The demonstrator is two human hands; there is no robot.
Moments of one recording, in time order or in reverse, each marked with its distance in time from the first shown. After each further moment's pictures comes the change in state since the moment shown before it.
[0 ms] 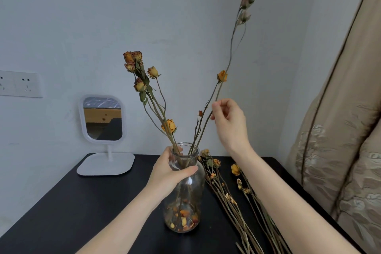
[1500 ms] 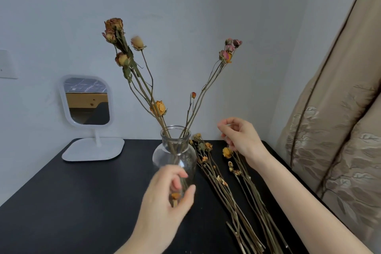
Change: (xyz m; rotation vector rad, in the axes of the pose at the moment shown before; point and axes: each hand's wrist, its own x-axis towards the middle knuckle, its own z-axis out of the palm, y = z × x) left_hand -0.091 -0.007 0.016 0.304 0.094 0.445; right_hand -0.029 0.058 -0.048 0.046 -0.242 0.432
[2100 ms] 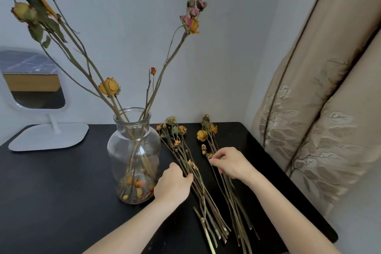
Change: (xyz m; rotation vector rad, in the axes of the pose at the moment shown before) left_hand 0.037 -0.028 0.134 0.288 -0.445 -0.637; right_hand -0.010 0.110 -0.052 -0.580 -0.179 0.300
